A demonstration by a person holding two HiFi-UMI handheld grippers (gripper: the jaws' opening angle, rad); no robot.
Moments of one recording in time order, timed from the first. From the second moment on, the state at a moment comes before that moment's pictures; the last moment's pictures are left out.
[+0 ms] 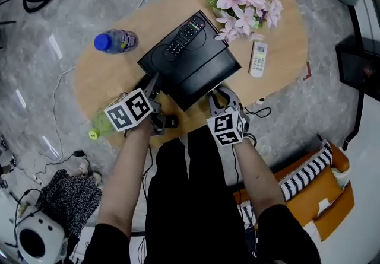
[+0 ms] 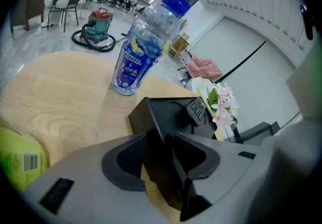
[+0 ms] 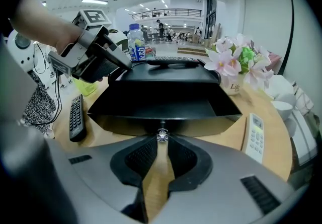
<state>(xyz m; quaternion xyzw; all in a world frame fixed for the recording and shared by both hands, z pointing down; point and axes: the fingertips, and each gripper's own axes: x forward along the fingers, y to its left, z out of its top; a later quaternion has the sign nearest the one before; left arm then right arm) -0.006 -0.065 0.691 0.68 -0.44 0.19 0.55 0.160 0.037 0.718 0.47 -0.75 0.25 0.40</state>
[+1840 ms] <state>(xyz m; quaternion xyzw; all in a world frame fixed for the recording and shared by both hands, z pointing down) 0.008 -0.053 0.576 0.79 -0.40 0.16 0.44 0.196 0.067 0.559 0.63 -0.71 0.26 0.21</state>
